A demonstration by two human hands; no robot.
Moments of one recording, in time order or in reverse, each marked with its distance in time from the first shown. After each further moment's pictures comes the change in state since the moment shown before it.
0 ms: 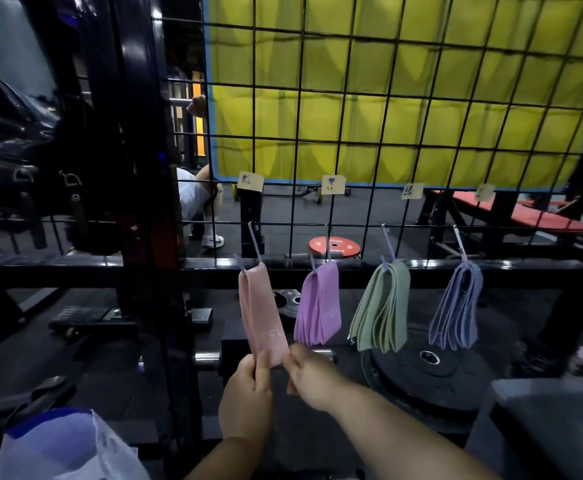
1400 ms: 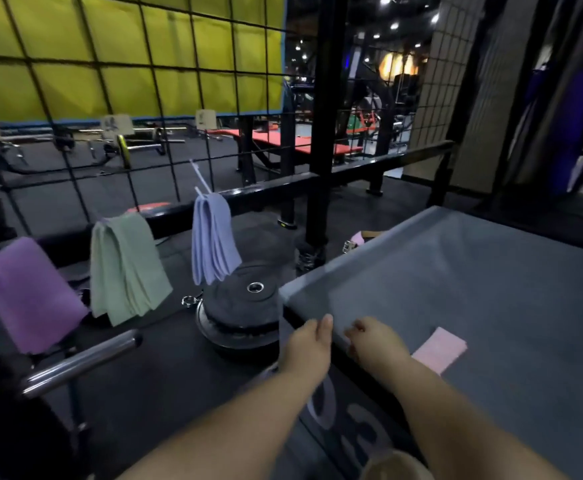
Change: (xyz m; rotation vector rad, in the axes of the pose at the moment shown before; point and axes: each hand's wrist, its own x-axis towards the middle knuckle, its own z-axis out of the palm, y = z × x) left_hand -0.190 0.125 0.270 0.167 -0.982 0.259; right_hand -0.241 0.269 -0.150 0.100 0.586 0.745
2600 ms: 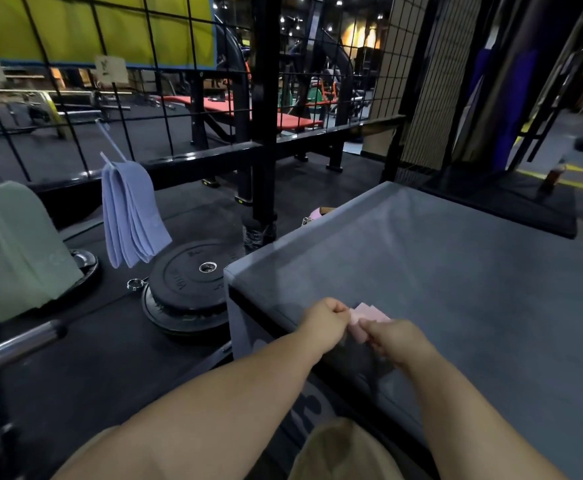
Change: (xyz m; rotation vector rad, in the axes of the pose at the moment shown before) left_hand 0.011 0.067 0.099 -0.210 -0.304 -0.013; right_hand -0.024 0.090 -0.067 0.382 0.106 0.412
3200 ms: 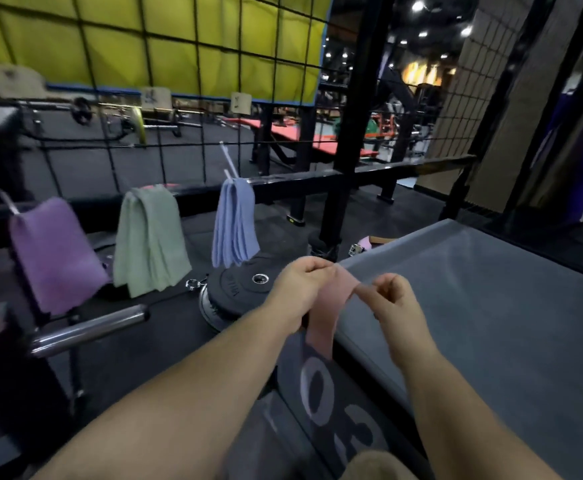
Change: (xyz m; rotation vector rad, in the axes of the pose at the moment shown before) left_hand -0.045 0.014 -0.163 -0.396 0.258 0.107; right_hand -0.070 -0.091 0.070 0.425 -0.093 -0.641
